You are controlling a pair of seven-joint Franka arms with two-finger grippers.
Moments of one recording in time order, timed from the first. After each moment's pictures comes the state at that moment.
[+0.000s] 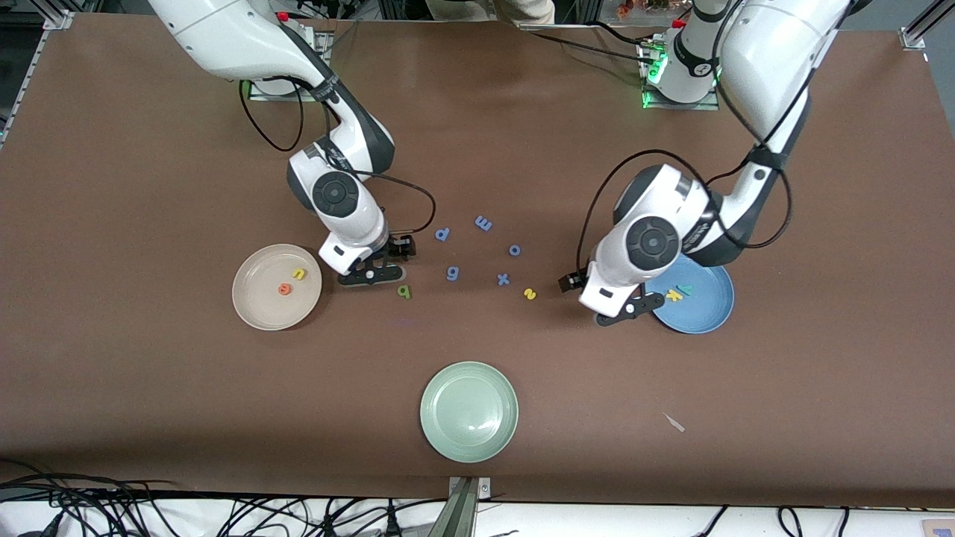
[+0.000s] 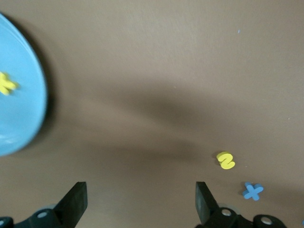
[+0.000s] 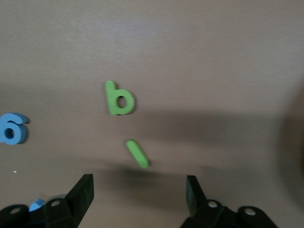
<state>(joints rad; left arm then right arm) -0.13 0.65 -0.40 -1.57 0.14 2.02 -0.93 0.29 0.57 0.27 -1.90 -0.17 2.44 0.53</state>
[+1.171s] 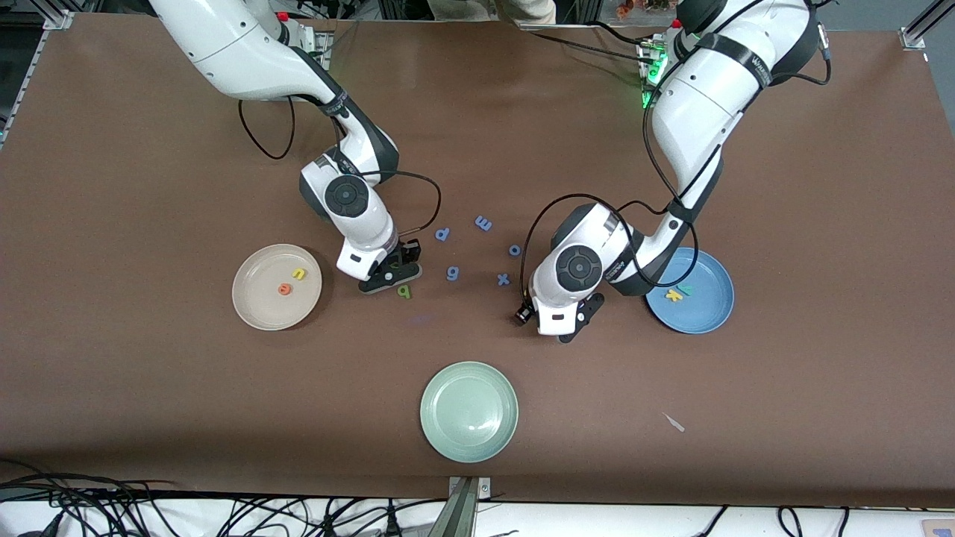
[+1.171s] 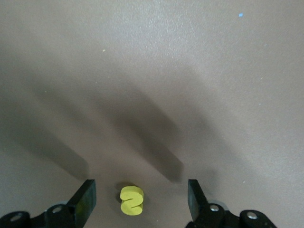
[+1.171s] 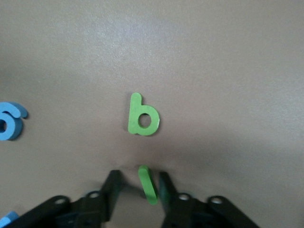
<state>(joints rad) -0.27 0.94 -0.36 -1.36 0.16 2.21 -1.45 0.29 0.64 0.27 -1.91 -0.25 2.57 0.37</state>
